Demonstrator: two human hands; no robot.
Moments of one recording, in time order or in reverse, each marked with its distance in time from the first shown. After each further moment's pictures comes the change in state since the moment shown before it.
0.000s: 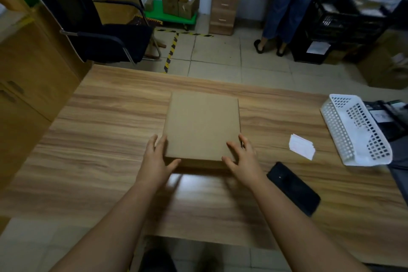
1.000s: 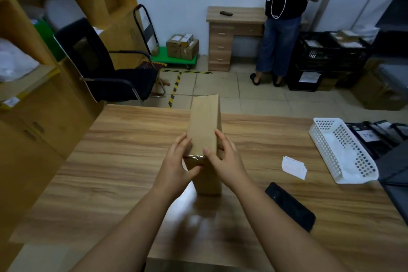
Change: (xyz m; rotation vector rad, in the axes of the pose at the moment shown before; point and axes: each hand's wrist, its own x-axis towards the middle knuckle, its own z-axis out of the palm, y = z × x) left_hand -0.027 0.103 -0.038 -0.174 0.164 0.481; right_hand -0.022 -0.094 -0.044 0.477 0.188 -0.202
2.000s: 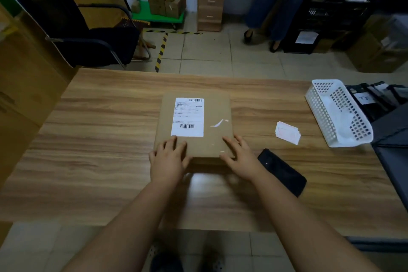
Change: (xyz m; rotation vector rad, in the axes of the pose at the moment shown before) left_hand -0.034 -0.049 0.067 0.693 -0.331 -0.275; right_hand -0.022 0.130 -0.036 -0.394 -0.234 0.202
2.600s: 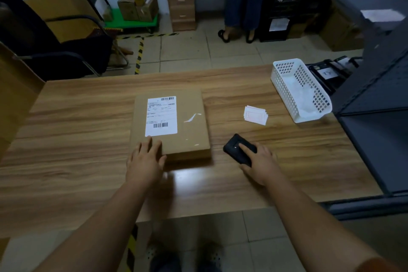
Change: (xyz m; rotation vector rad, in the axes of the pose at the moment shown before) left_hand -0.021 0.024 0.014 -0.014 -0.078 -0.012; right_hand -0.068 0.126 -0.046 -0.585 -0.009 0.240
